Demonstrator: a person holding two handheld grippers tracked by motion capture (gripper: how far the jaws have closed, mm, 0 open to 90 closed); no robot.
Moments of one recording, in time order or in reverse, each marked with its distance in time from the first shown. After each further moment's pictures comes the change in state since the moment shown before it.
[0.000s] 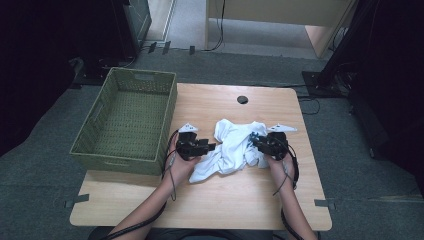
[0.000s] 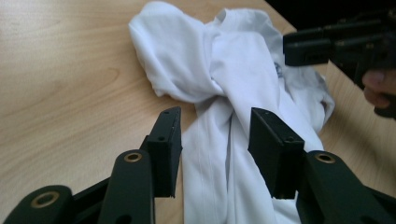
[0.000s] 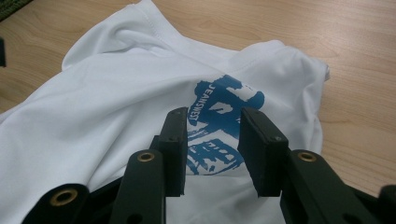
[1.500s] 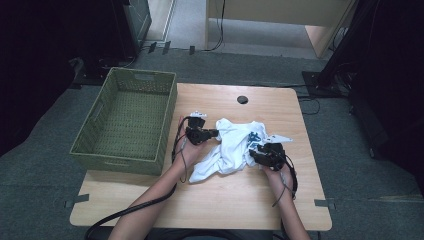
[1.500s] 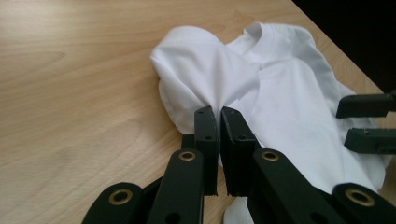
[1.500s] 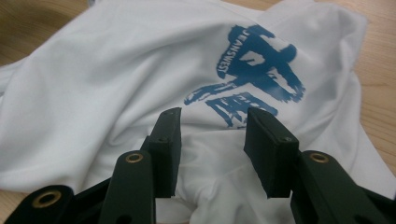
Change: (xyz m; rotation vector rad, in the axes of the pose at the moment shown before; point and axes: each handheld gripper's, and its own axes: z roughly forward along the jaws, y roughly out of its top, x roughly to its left) left arm 0.025 0.037 0.041 0.048 0.026 -0.032; right arm 0.019 -0.027 -0.004 0.032 0.002 -0.053
